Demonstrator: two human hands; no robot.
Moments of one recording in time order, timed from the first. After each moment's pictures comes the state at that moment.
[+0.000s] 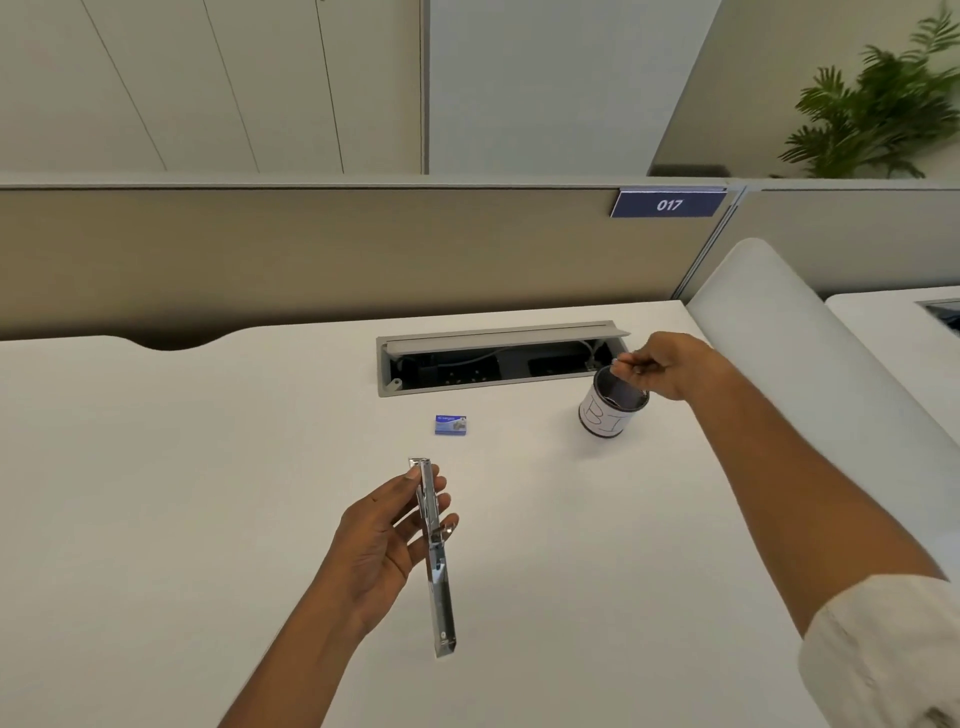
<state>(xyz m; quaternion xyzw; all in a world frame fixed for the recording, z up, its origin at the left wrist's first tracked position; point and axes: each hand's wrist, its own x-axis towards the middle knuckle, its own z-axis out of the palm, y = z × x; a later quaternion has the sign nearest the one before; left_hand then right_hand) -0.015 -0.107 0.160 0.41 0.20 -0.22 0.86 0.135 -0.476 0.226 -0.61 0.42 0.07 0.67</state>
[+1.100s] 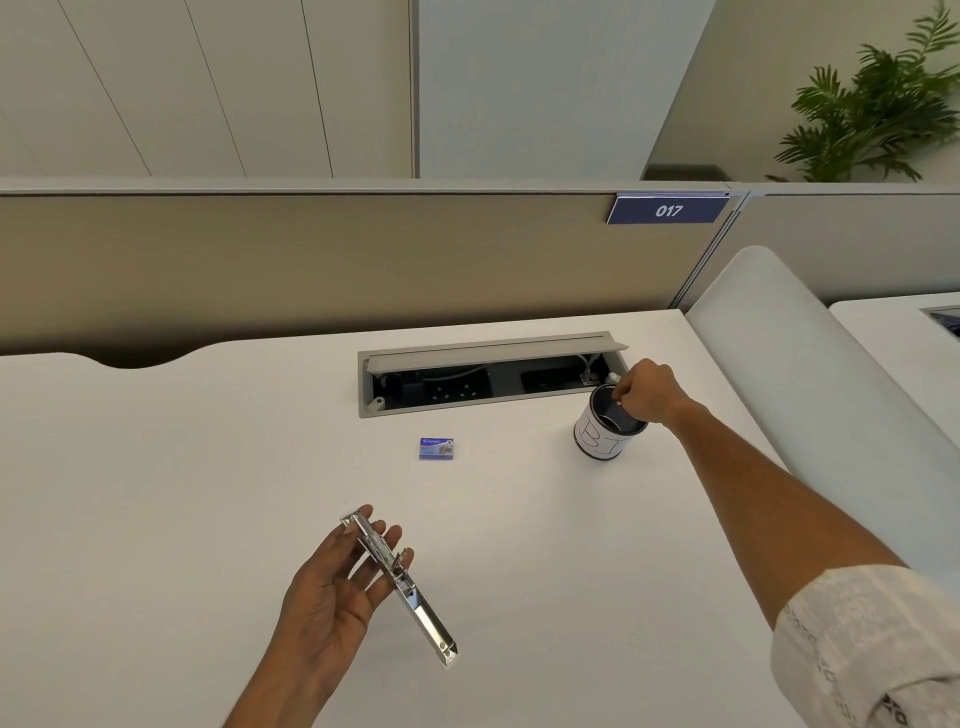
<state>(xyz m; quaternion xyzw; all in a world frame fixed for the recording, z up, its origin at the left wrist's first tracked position) 0.001 -0.096 0.110 0.32 0.28 -0.14 0.89 0.155 -0.500 0.171 -0.96 0.18 0.08 0.17</state>
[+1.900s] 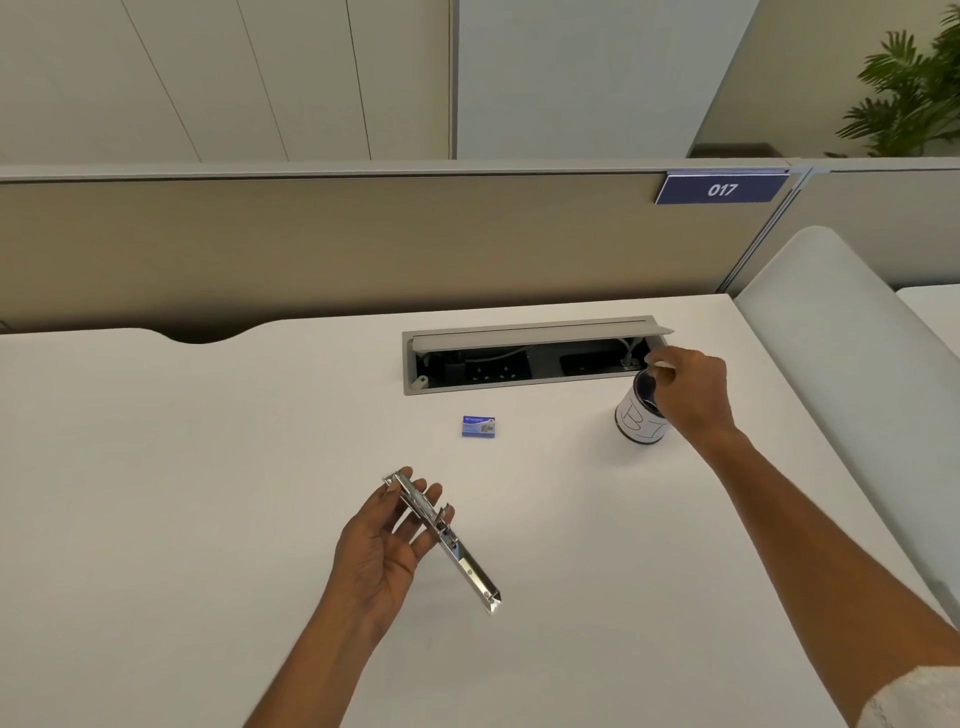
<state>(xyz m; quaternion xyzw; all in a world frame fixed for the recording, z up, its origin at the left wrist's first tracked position) 0.006 -0.094 0.121 0.29 0.28 -0.13 0.91 0.120 -0.466 0.161 -0.95 0.14 -0.16 0.23</state>
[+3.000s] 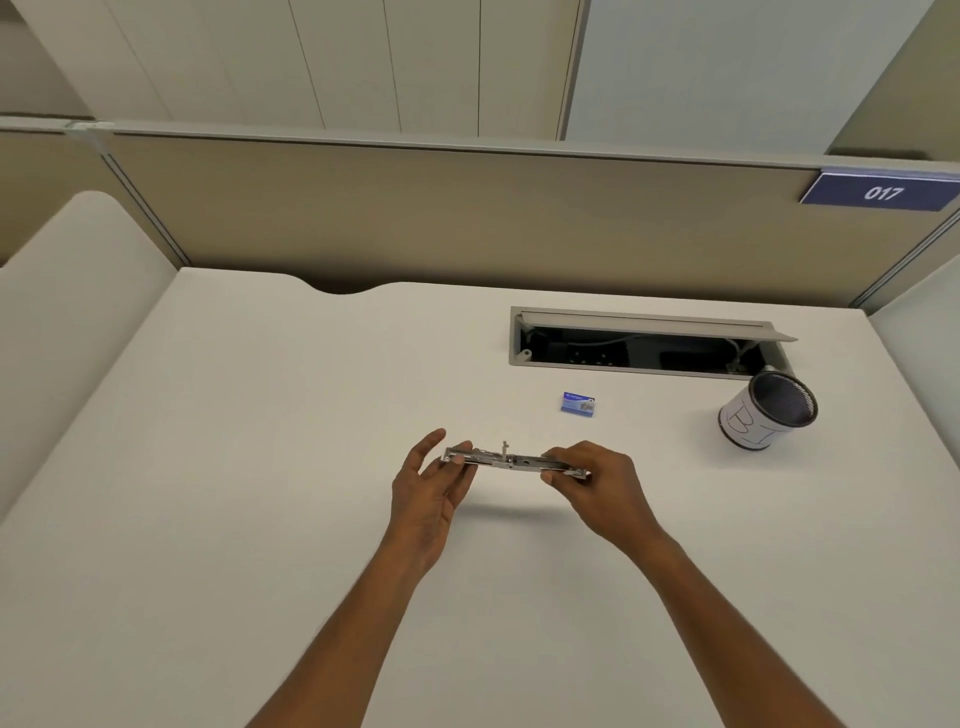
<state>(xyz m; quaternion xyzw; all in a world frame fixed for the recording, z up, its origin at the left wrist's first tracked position) -0.007 -0.025 0.079 0.35 0.25 -0.02 0.90 0.014 -0.252 0.112 -0.88 -0.07 0.03 0.46</state>
